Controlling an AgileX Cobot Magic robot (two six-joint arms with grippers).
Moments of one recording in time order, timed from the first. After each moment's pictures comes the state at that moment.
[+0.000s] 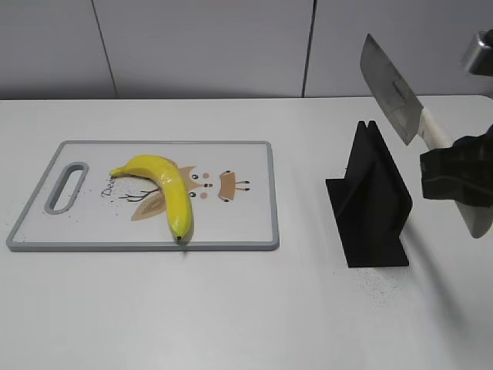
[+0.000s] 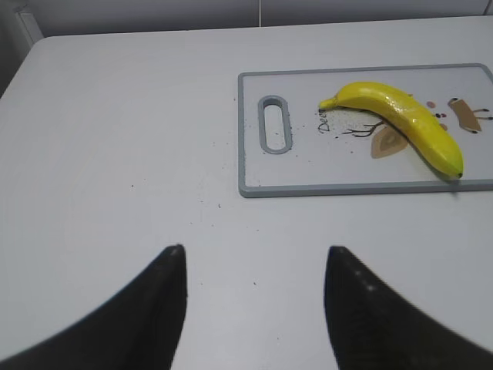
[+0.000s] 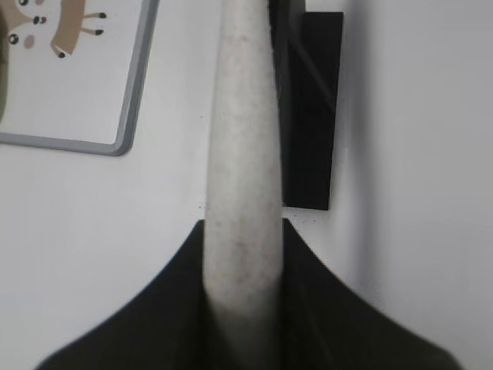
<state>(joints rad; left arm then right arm) 0.03 -0.01 -0.50 -0.16 1.09 0.21 0.42 1.16 -0.72 0.06 0.57 0.35</state>
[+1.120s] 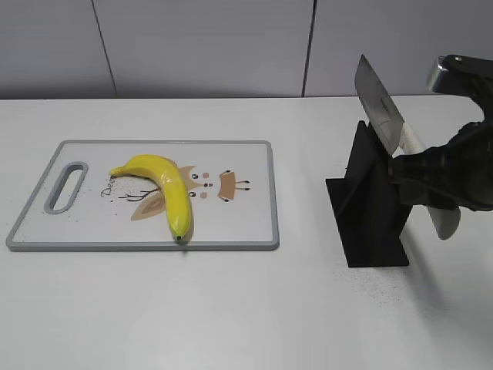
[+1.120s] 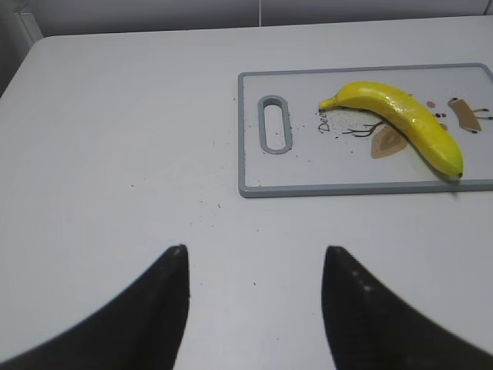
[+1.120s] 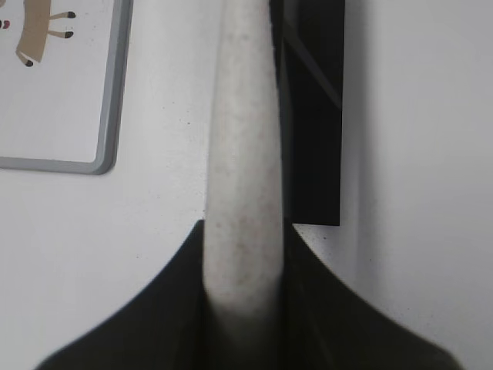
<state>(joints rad) 0.03 -0.01 -0.50 -0.16 1.09 0.21 0.42 1.30 -0.72 0.04 0.47 0.42</state>
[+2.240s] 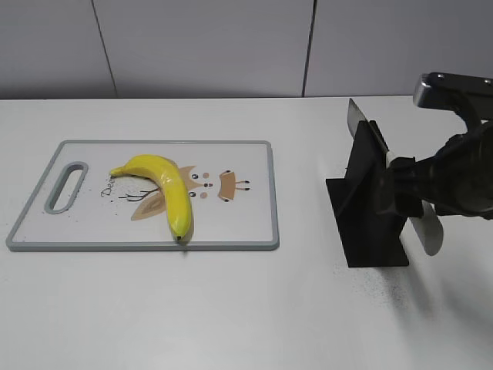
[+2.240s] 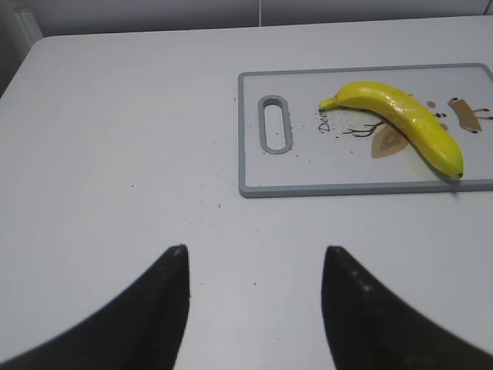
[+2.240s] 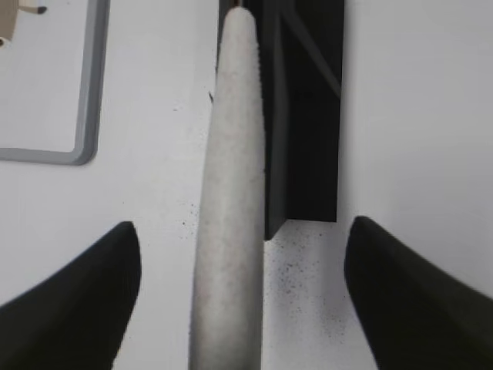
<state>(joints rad) 0.03 -0.01 -0.50 -0.16 1.09 0.21 0.42 1.36 -0.72 0.02 0.46 0.43</state>
